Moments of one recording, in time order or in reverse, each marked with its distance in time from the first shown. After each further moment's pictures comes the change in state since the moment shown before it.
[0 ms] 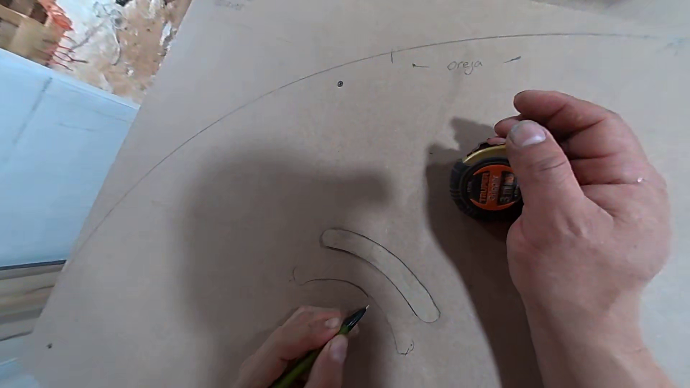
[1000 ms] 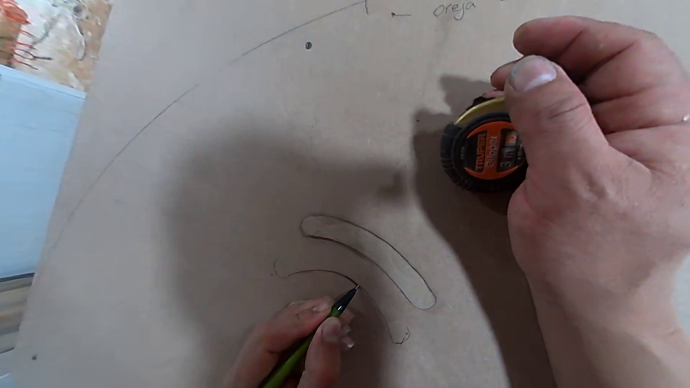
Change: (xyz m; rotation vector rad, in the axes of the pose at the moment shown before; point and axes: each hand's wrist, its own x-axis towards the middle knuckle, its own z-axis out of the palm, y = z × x) left_hand -0.001 0.006 0.015 0.063 0.084 -0.053; right_hand 0.003 0.003 0.002 -0.044 0.017 -0.050
